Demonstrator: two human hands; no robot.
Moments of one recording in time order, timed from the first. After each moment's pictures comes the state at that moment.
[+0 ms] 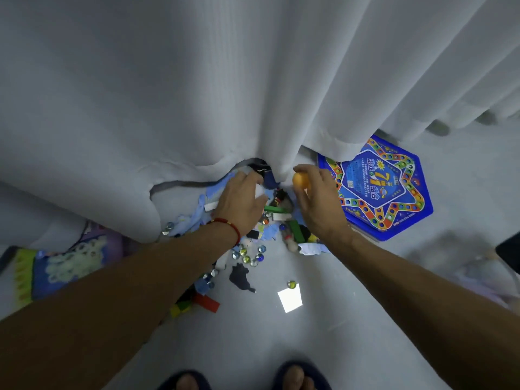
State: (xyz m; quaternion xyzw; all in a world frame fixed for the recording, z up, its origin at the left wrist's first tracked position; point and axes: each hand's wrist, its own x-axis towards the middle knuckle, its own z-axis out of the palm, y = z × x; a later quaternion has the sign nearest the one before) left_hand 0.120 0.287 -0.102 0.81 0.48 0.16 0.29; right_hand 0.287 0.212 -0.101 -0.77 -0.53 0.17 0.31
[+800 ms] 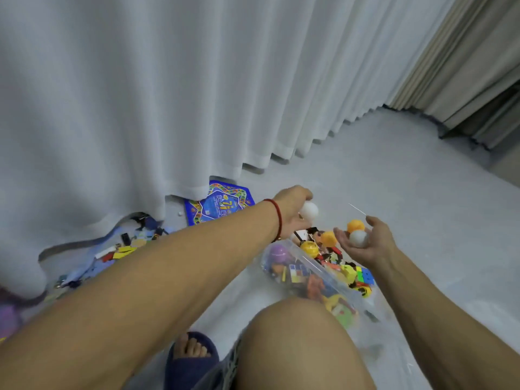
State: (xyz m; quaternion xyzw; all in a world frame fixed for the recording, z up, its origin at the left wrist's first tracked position) left_hand 0.319 0.002 0.180 0.46 0.32 -0.02 0.83; right_hand 0.440 -0.160 0.144 -0.50 0.26 0.29 0.77
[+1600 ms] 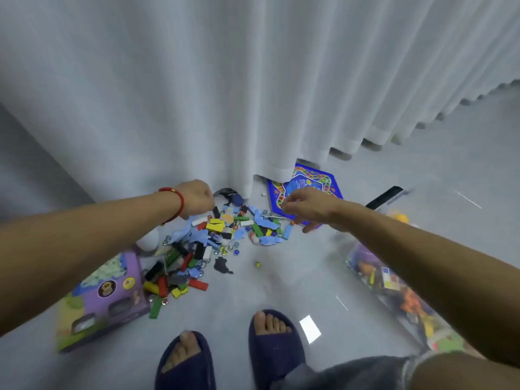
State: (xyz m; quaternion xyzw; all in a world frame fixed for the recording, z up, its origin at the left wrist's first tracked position) left_hand 0.072 0.217 0.117 0.81 0.49 -0.11 0.29; right_hand 0.296 0.064 0.115 -0.79 -0.42 0.42 0.18
